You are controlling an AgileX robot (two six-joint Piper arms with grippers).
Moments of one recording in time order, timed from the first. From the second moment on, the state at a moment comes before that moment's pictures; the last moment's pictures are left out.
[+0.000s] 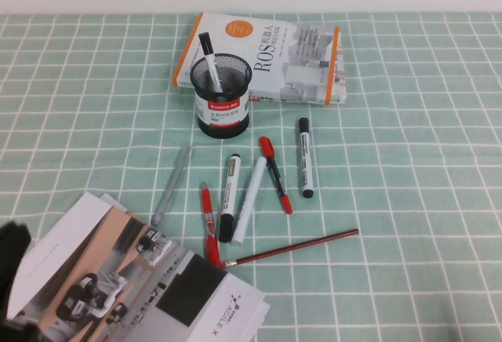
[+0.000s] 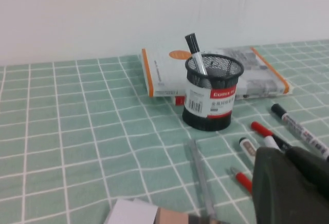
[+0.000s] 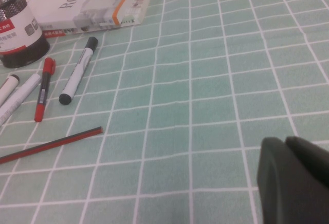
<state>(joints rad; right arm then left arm) 0.08 -0.02 0.03 0.25 0.34 -0.01 -0.39 0.38 -0.20 0.19 0.02 -0.21</state>
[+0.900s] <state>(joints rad) 0.08 -0.02 0.03 0.25 0.34 -0.01 -0.15 -0.01 0.03 -0.03 0.35 0.00</state>
